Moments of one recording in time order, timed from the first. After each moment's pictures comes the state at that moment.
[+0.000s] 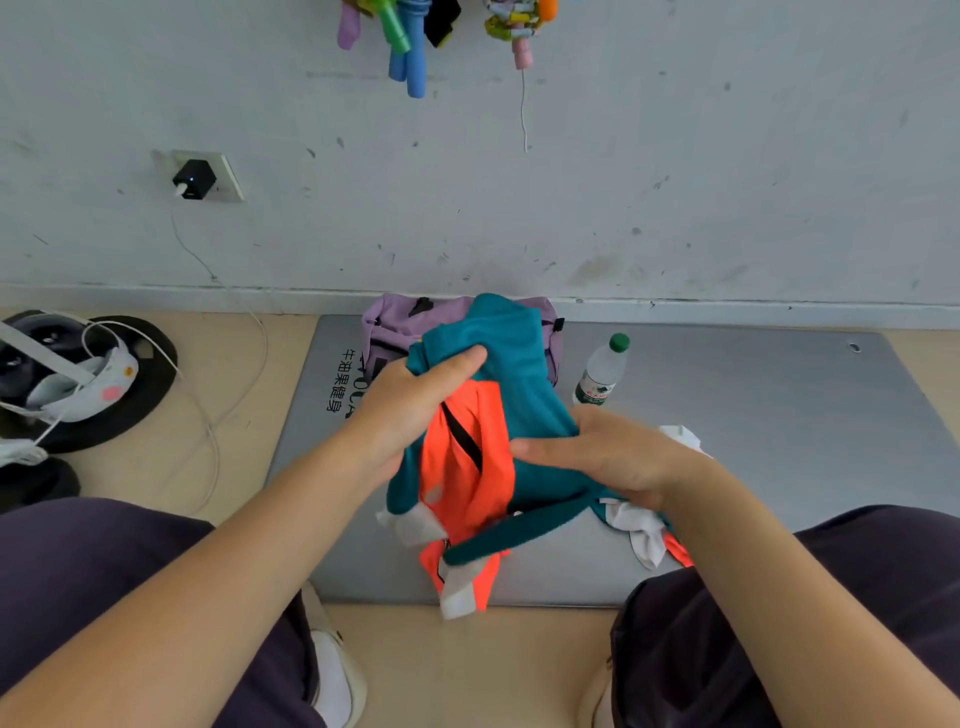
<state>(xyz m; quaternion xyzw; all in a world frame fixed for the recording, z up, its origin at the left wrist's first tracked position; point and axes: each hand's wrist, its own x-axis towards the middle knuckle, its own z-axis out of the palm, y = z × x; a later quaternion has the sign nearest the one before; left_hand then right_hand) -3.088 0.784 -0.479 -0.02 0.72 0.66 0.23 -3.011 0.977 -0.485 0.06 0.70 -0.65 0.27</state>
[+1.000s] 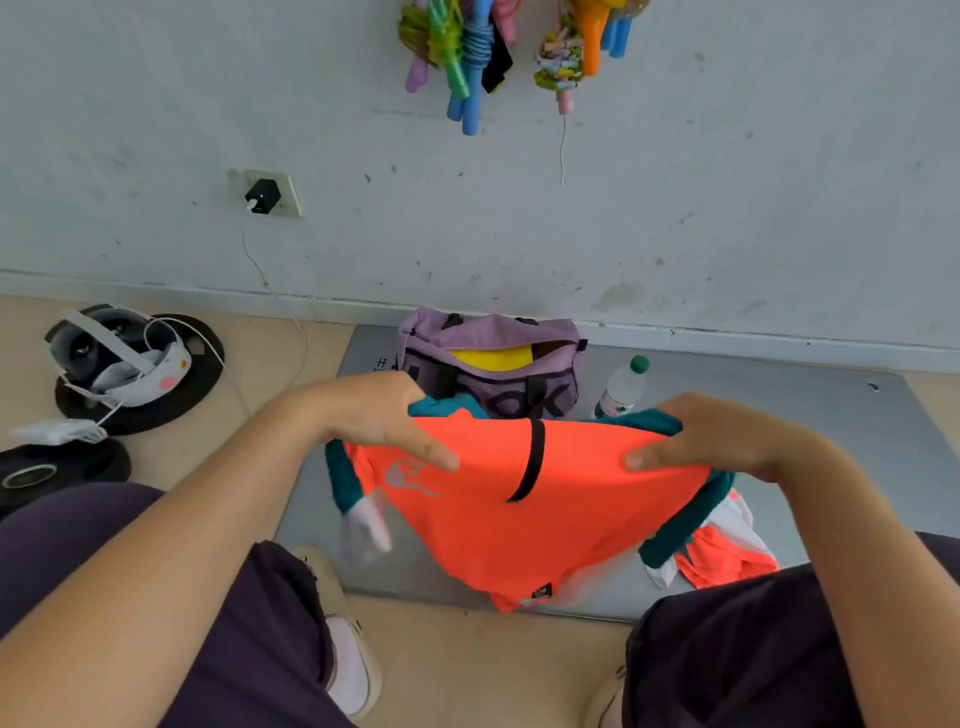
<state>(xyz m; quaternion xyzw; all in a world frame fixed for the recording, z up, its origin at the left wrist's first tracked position) -3.106 0.701 -0.443 0.22 0.87 0.25 0.36 -3.000 1.036 -0.437 0.03 0.89 -0.36 0.27</state>
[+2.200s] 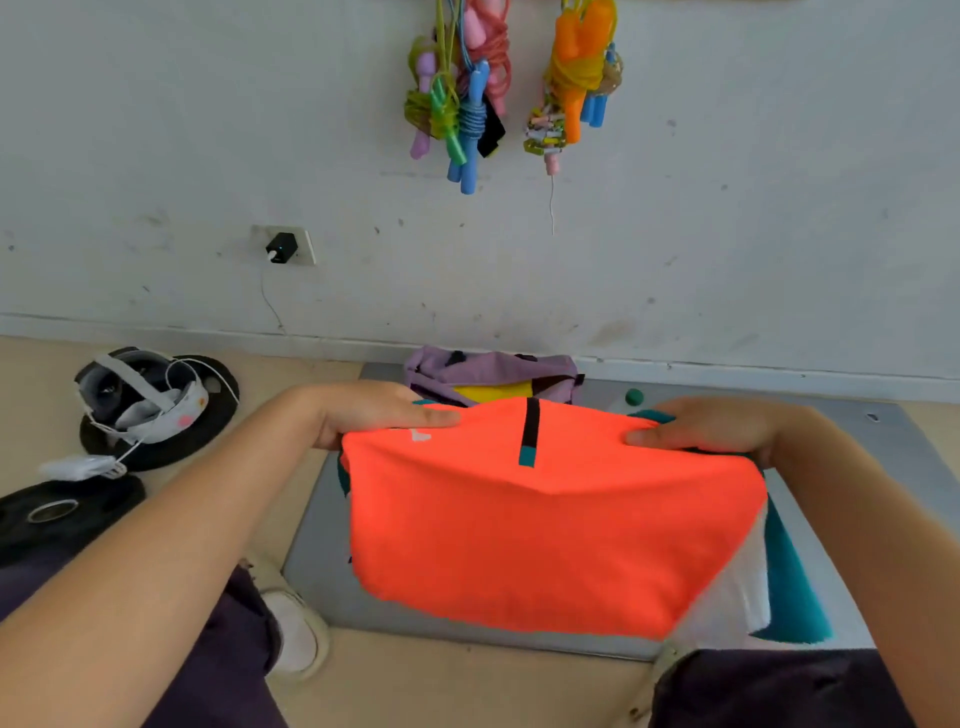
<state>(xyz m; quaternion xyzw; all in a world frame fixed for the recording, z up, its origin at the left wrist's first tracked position) -3.121 0.698 -0.427 0.16 0.79 0.39 0.45 -3.017 1.057 -0.415 0.06 0.82 -0.44 0.35</state>
